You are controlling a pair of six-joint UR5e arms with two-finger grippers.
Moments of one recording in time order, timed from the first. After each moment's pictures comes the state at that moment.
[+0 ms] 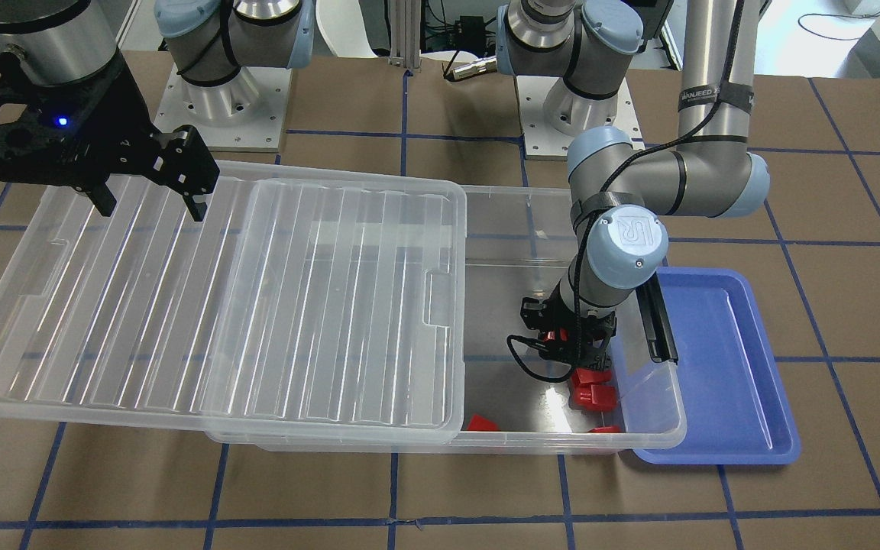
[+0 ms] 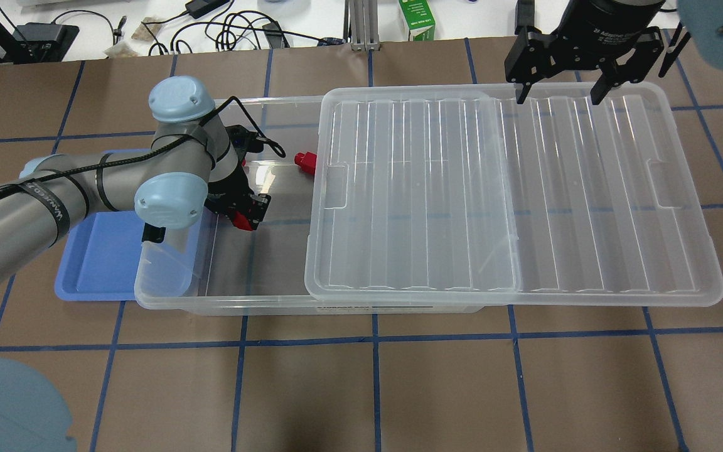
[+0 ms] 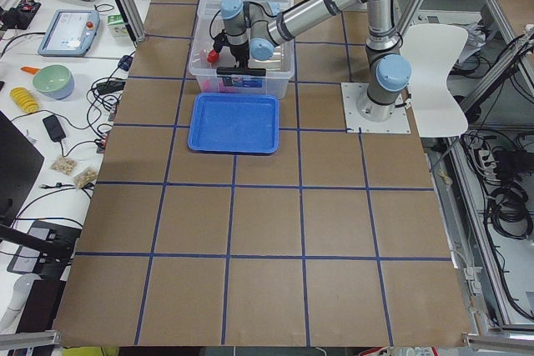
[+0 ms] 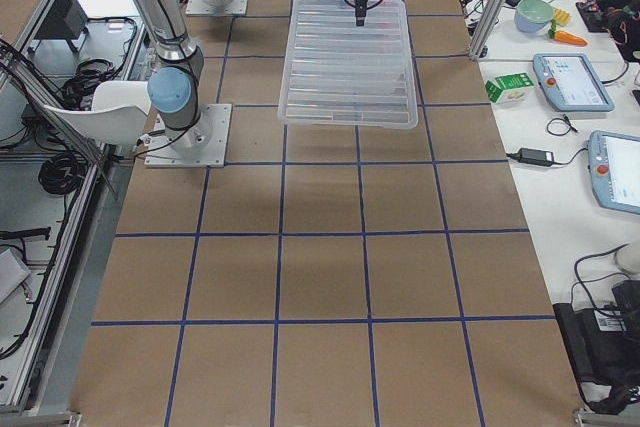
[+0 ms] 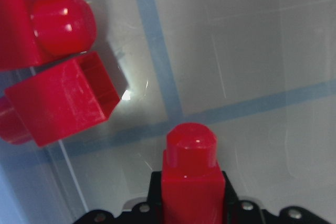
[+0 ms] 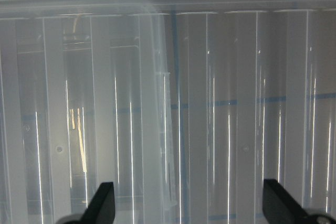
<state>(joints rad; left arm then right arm) -1.58 -1.93 -1.82 -1.06 1.58 0.22 1.56 -1.52 1.46 -1.60 -1.56 0.06</state>
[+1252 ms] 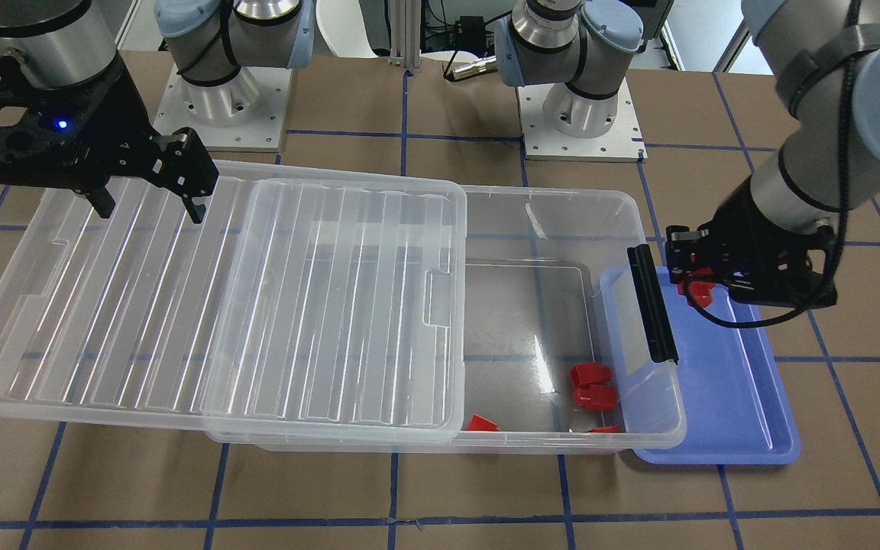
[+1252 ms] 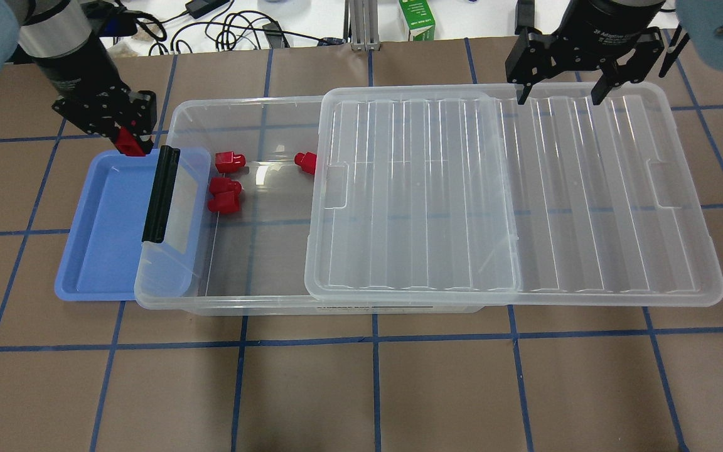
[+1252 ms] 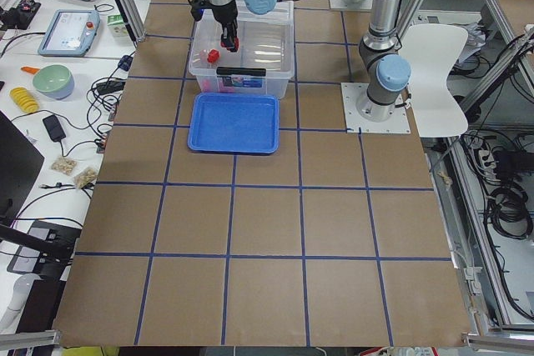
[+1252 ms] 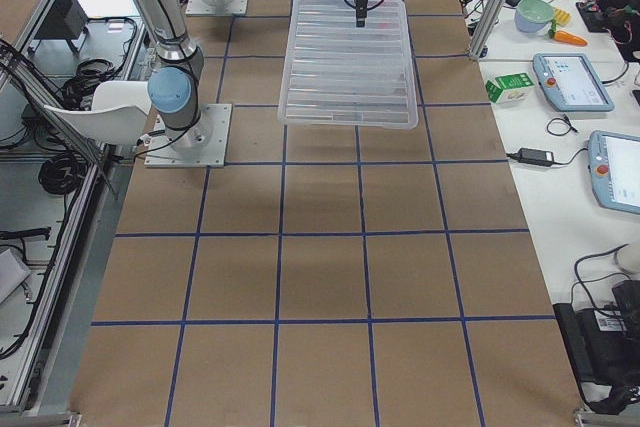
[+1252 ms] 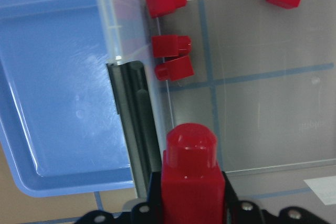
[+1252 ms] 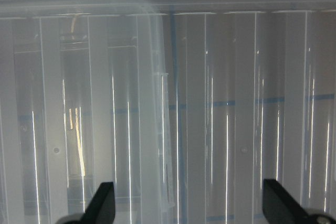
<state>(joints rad) -1.37 -1.78 -1.45 -1.62 1.59 0.26 1.56 -1.52 1.47 -1.61 -1.56 0.05</state>
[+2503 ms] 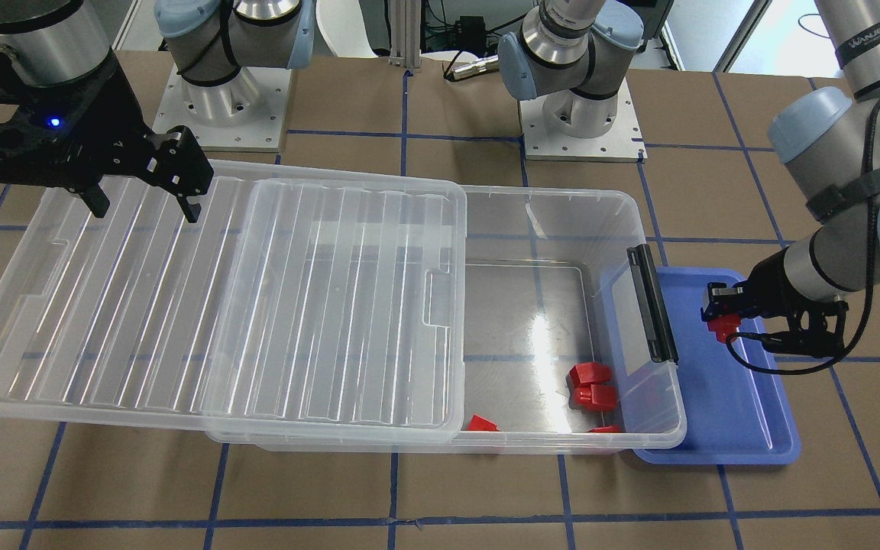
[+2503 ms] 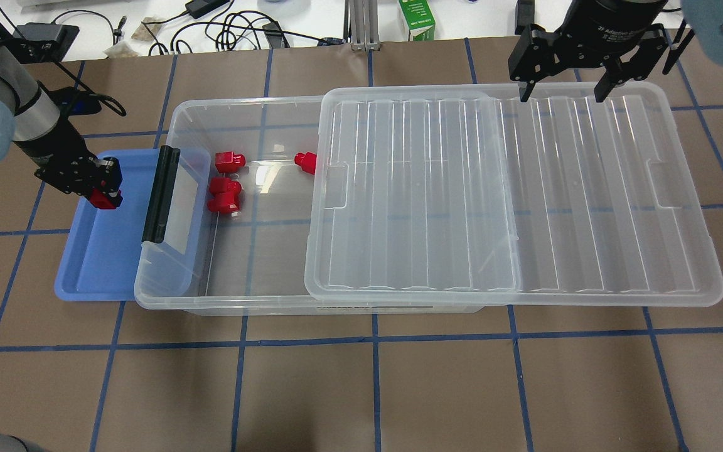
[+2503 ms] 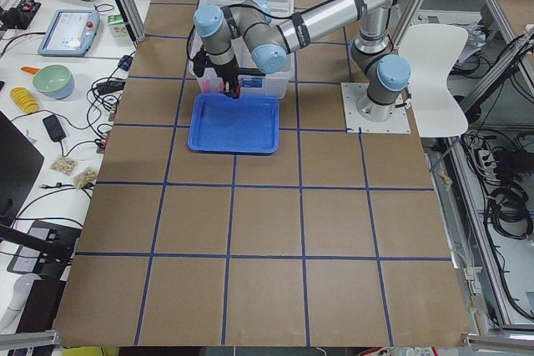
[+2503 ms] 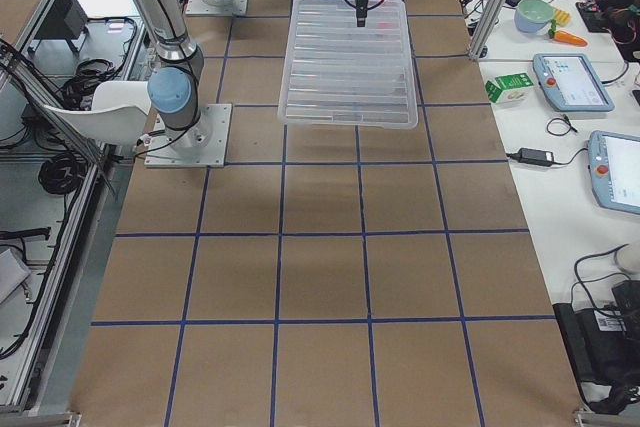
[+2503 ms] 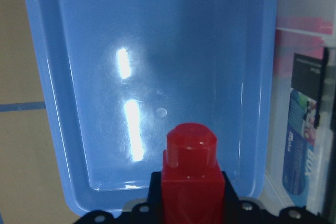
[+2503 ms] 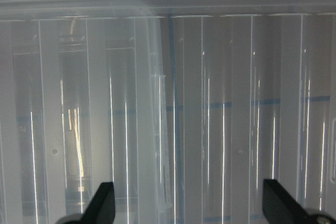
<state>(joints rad) -1.18 -1.87 -1.70 -1.32 1.59 0.43 1.55 -1.52 1.46 -1.60 -1.56 0.04</state>
